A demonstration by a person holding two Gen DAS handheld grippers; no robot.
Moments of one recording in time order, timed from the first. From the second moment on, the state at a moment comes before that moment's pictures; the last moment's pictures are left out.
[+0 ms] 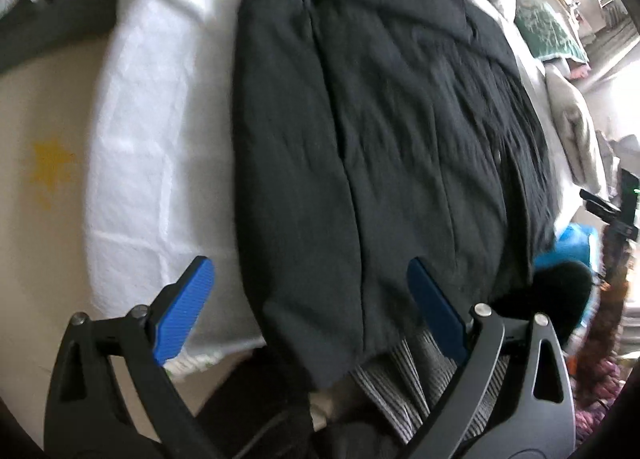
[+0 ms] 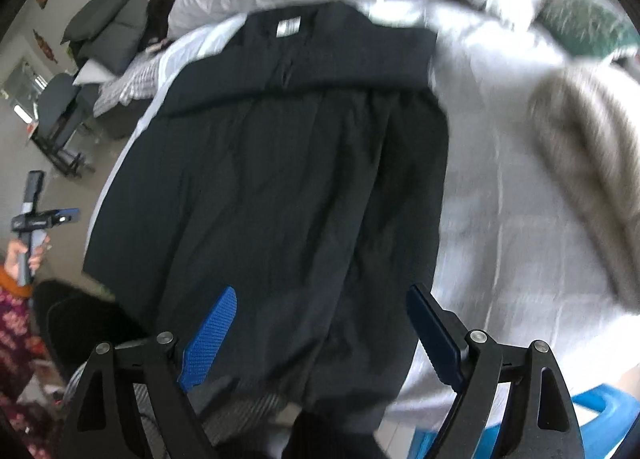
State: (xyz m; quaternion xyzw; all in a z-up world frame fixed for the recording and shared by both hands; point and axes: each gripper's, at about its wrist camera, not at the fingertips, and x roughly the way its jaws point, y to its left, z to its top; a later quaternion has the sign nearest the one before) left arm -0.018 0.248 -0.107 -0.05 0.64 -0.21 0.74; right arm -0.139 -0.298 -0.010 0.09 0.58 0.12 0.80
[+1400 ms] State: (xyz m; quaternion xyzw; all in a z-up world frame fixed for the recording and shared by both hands) left arm -0.010 0.250 -0.059 -0.26 0.53 -0.33 0.74; right arm -0.124 -0.325 0.003 0.28 0.55 0.12 0.78
